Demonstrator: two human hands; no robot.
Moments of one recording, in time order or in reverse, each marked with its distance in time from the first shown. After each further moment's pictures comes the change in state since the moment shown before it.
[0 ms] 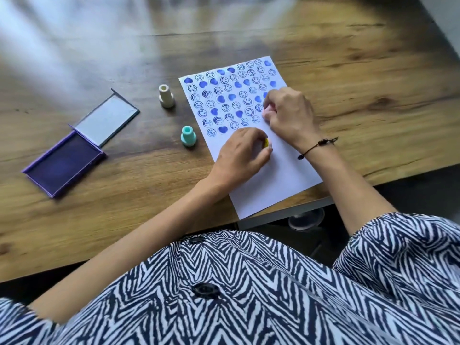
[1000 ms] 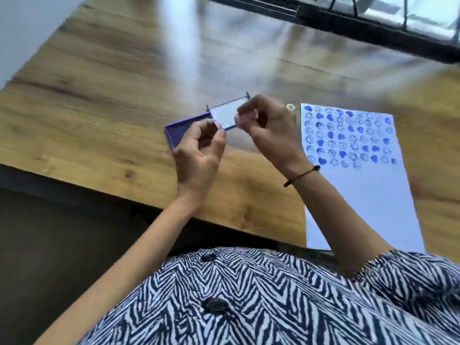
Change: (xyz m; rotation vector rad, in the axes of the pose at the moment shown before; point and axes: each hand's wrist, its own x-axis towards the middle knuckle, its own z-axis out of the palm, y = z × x) left_hand -0.108 -0.047 -0.152 -0.210 0.937 -0.478; right_hand -0.012 -0.213 0.039 0.724 -0.171 -0.357
